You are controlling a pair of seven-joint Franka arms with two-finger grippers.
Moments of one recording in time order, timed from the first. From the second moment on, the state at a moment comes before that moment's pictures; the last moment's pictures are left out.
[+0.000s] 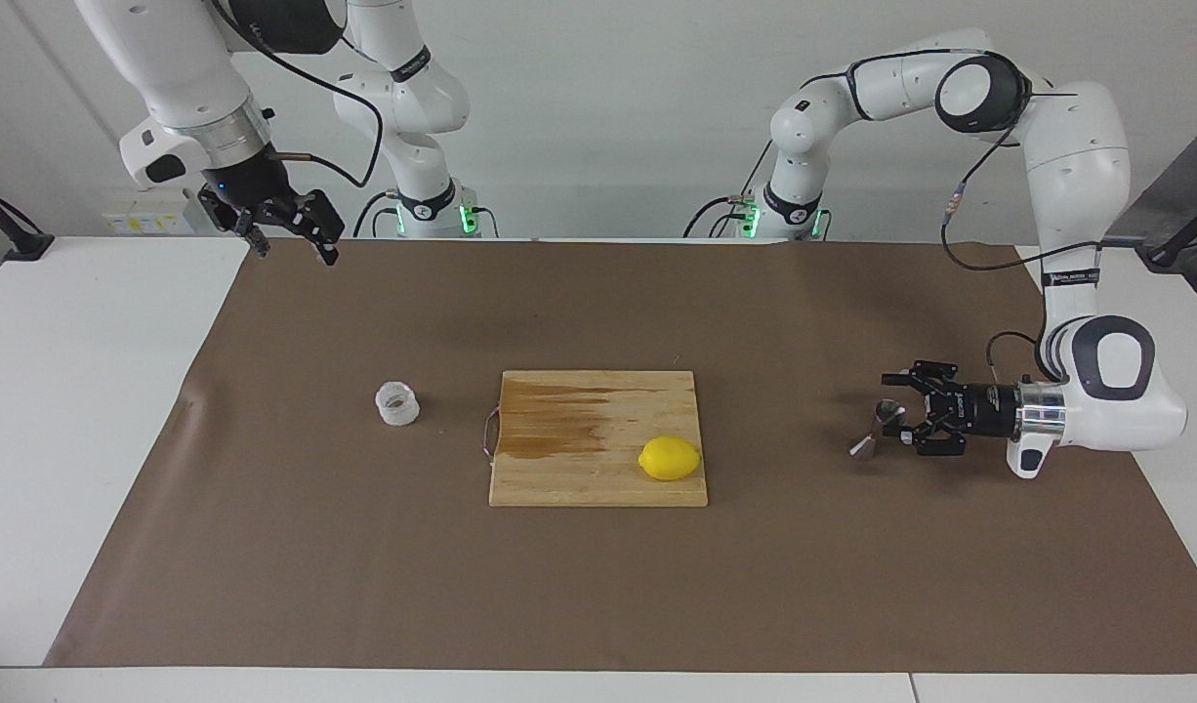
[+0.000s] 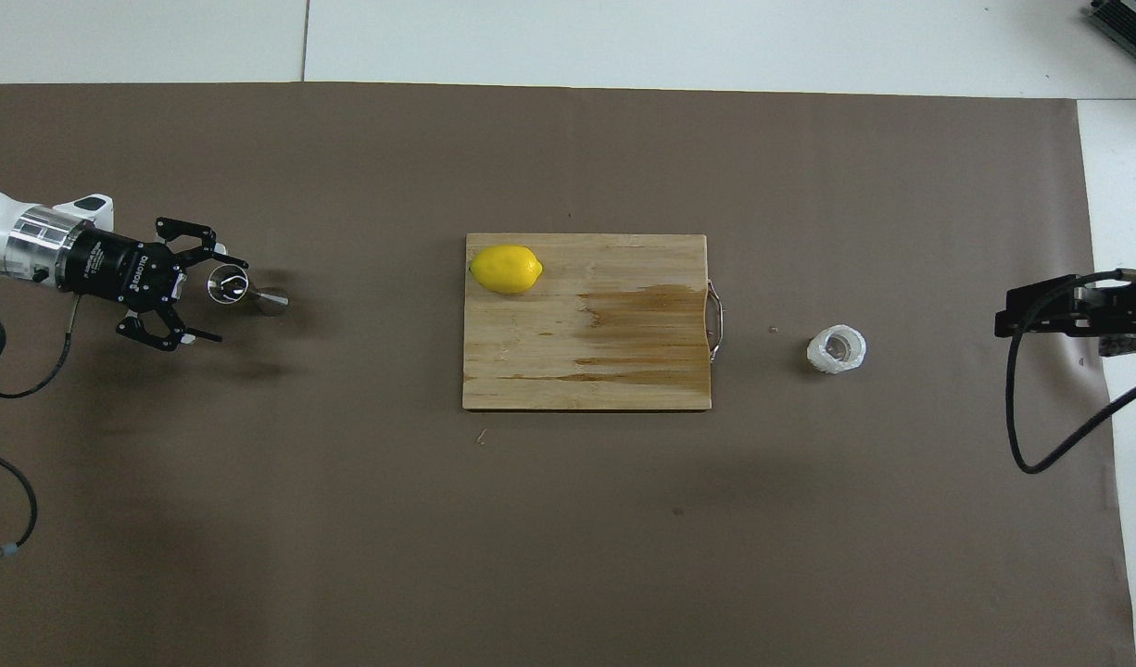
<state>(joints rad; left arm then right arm) 0.73 0.84 -0.61 -1.42 -0.62 1.45 -0.95 -0.06 -0.08 0.03 -1.68 0.03 1.58 0.16</state>
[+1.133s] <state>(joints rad) 0.74 0.87 -0.63 -1.43 -0.62 1.45 -0.96 -0.06 -0.08 0.03 -1.68 0.03 1.58 0.16</state>
